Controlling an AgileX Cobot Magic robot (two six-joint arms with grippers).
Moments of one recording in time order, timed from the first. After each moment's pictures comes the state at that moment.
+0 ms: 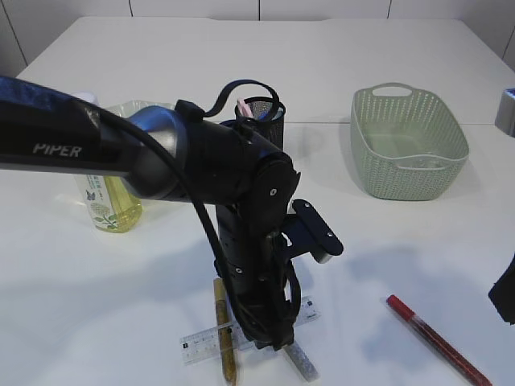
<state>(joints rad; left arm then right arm) -0.88 2.17 -1.46 0.03 0.90 0.22 0.40 1.08 -0.92 0.14 1.24 0.01</state>
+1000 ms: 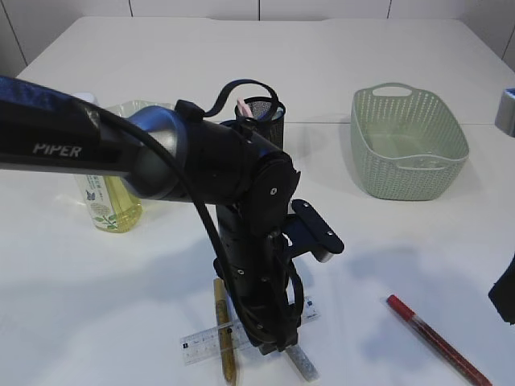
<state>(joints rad) -0.88 2.17 -1.46 0.00 0.90 0.19 0.40 1.08 -0.92 0.14 1.24 0.01</state>
